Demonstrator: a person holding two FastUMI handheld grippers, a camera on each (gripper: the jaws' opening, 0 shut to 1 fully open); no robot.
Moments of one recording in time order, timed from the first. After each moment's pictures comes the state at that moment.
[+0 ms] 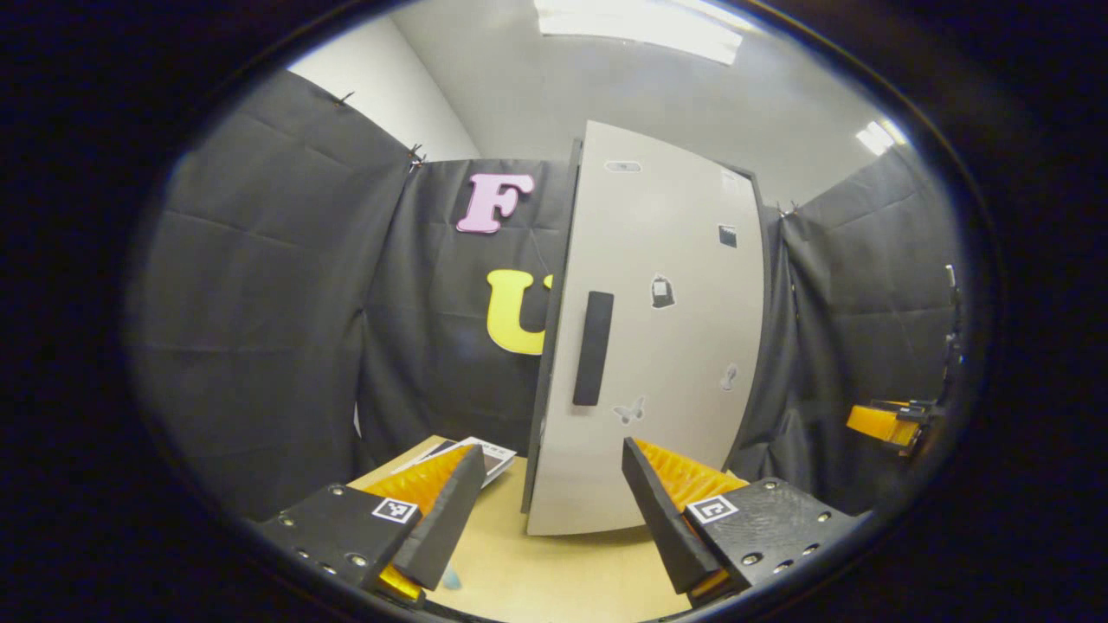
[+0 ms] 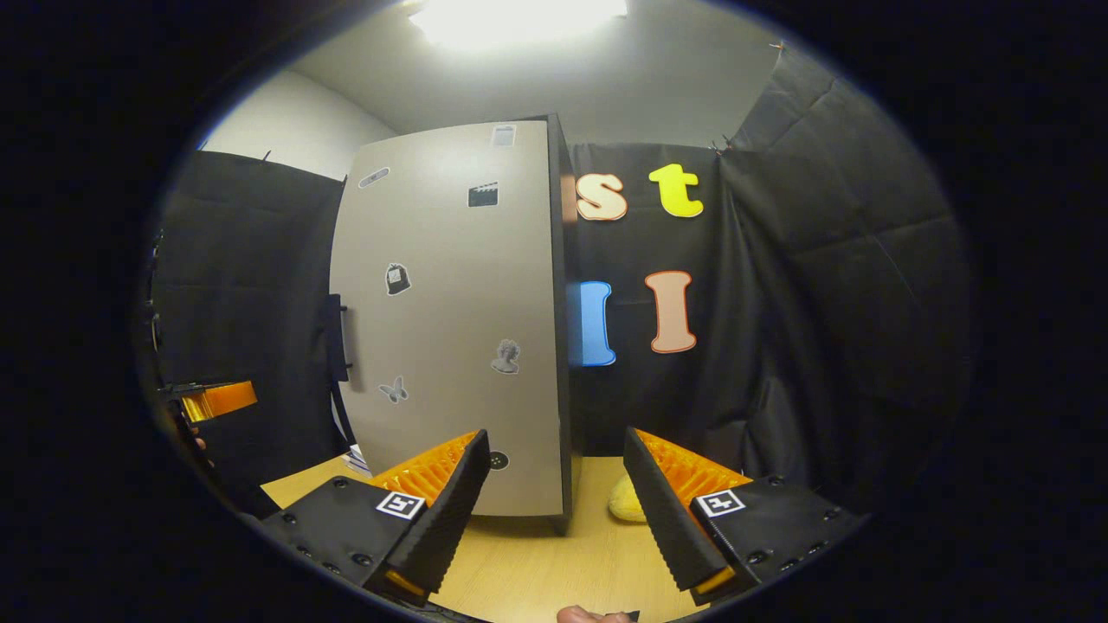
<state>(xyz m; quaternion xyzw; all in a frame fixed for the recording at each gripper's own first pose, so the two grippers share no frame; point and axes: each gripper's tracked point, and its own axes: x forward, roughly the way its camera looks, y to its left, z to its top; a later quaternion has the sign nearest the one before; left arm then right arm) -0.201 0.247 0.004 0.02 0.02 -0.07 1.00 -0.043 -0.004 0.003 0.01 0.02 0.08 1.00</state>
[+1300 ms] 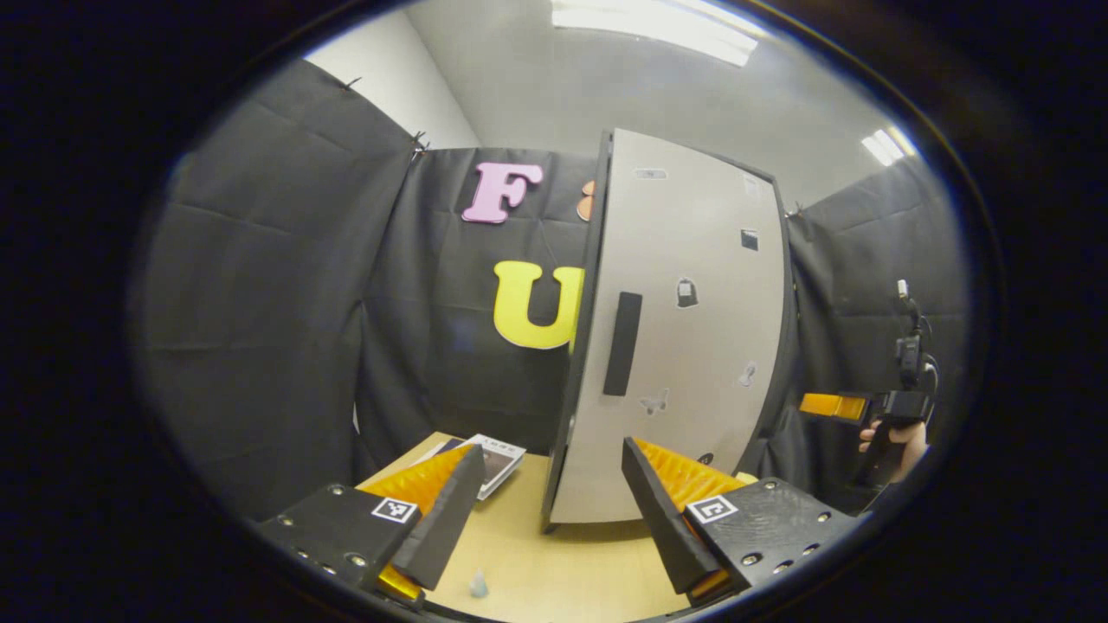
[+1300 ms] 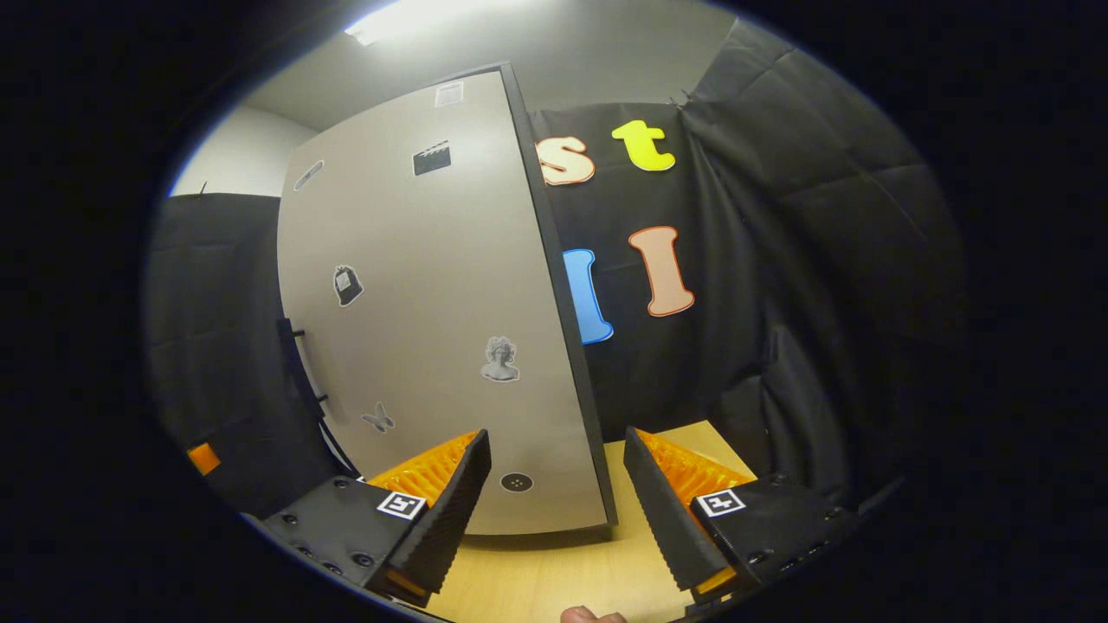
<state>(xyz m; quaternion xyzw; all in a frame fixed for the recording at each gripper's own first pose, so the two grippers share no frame) -0.164 0.324 0.005 0.01 0.04 -0.08 1.00 0.042 0.051 -0.006 0.09 0.08 0.02 0.99</state>
